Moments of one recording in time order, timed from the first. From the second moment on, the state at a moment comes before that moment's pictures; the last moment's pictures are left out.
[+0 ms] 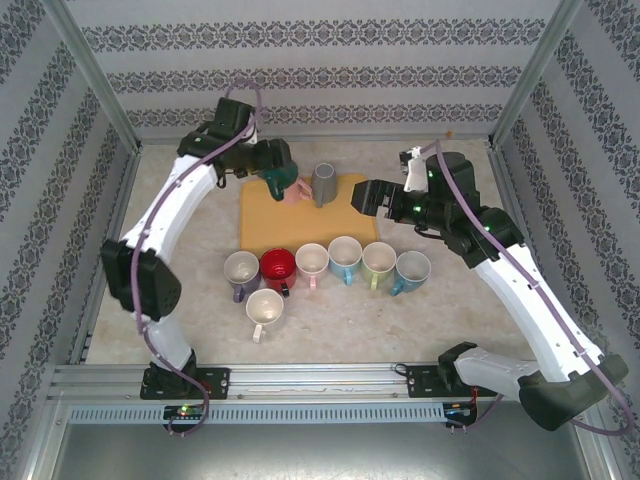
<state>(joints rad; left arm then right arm) -0.29 1.75 1.81 -0.81 0.23 -0.54 0.44 1.13 1.31 -0.69 -0.35 0.59</state>
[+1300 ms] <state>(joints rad) -0.41 1.42 1.22 0.55 0.67 -1.50 0.42 1.14 1.08 0.22 -0.76 1.17</state>
